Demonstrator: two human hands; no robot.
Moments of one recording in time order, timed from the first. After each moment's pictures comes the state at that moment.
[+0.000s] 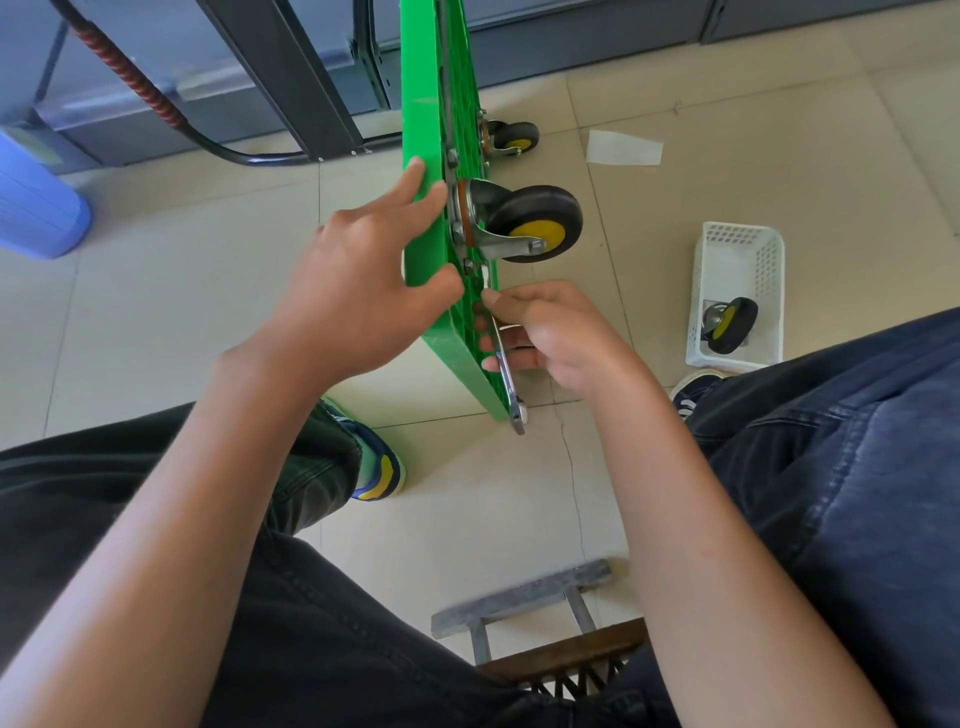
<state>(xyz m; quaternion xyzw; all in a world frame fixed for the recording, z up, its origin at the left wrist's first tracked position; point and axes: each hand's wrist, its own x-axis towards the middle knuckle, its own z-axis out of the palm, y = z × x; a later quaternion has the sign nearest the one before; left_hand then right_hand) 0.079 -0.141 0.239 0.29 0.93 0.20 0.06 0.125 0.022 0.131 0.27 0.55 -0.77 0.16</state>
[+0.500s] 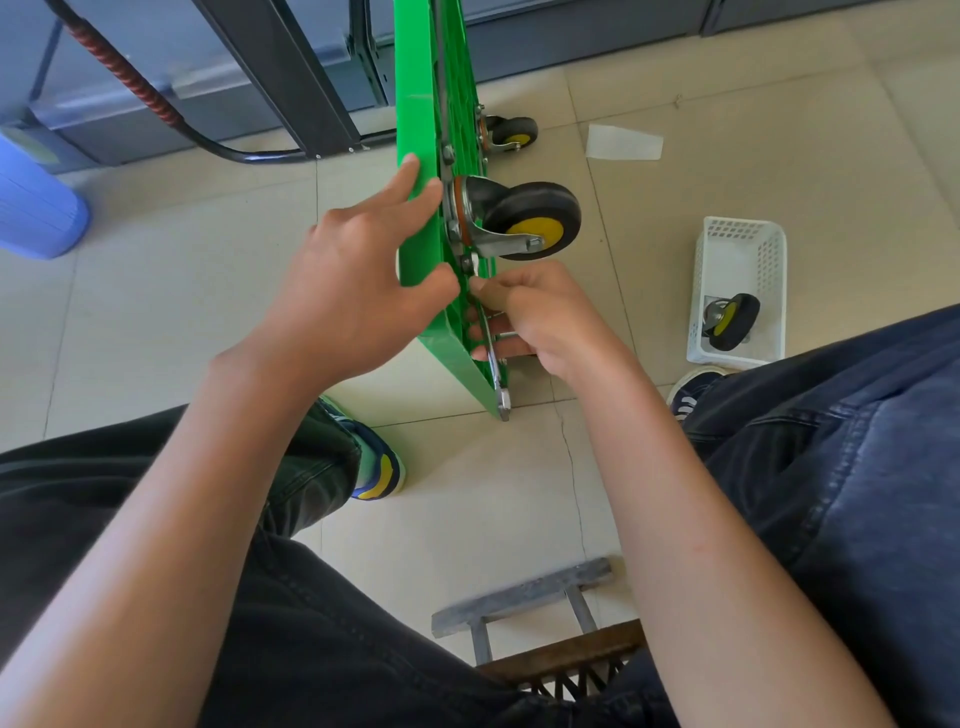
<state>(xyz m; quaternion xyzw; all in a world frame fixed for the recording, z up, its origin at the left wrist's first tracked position) 0.079 -0.140 0.240 0.29 0.93 0.20 0.05 0.112 0.017 0.135 0.26 0.60 -0.75 0.14</state>
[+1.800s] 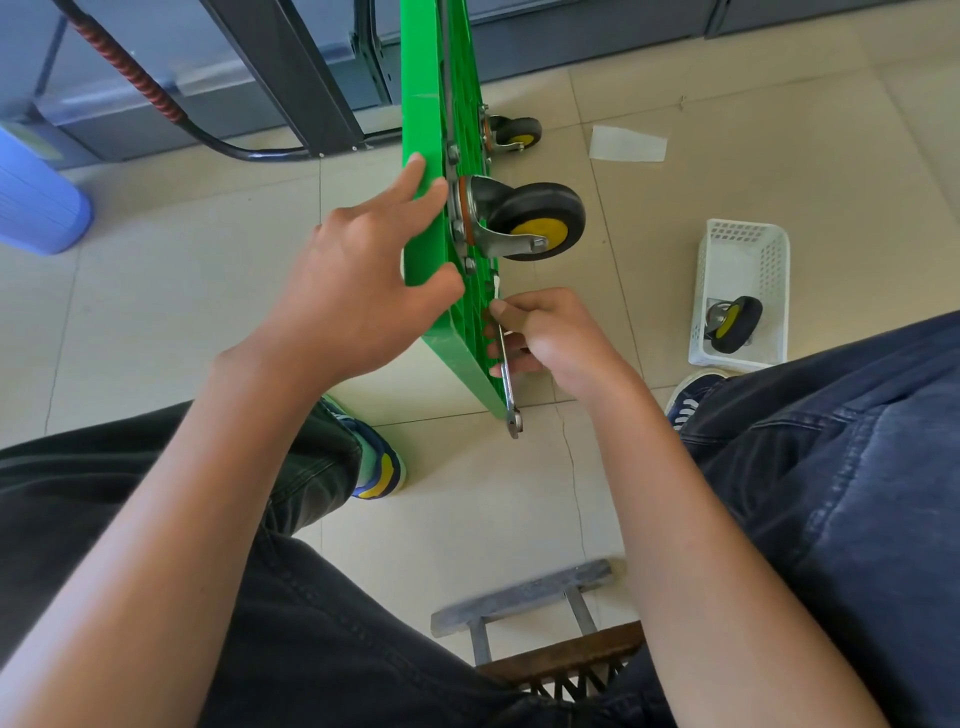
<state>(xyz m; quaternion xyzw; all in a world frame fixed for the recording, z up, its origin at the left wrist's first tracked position) 0.079 -0.140 0.241 0.29 0.93 0.20 0.06 0.124 0.023 0.101 0.26 0.61 -0.74 0.14</state>
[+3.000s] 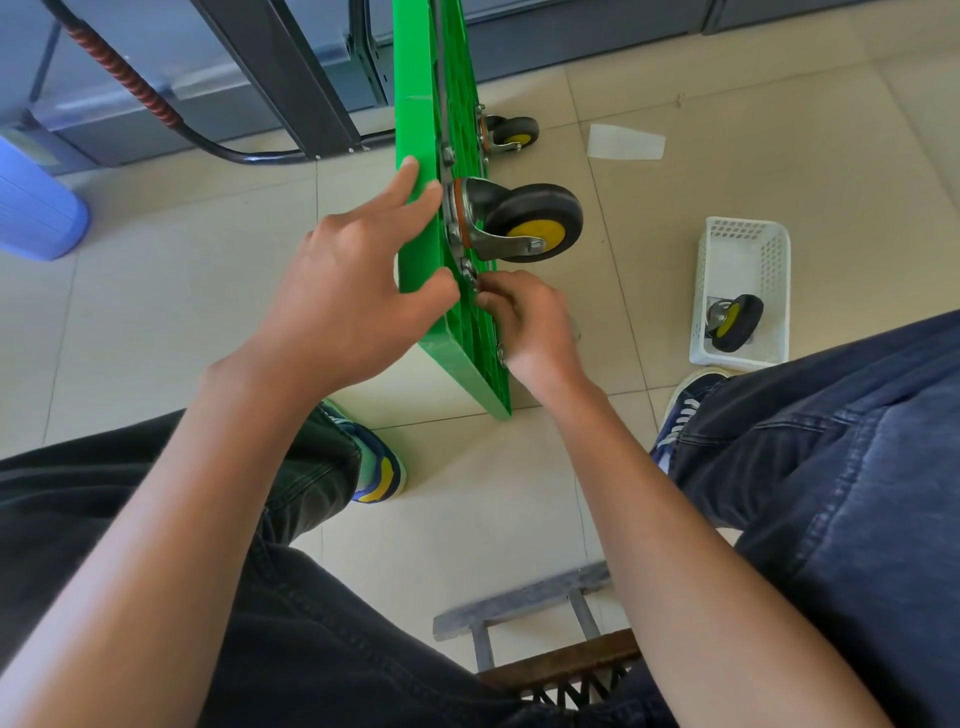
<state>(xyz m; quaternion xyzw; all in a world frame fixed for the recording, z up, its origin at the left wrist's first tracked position) 0.077 -0.141 0.235 0.29 0.93 0.21 0.06 0.109 0.006 0.073 0.13 0.84 -0.51 -0.09</state>
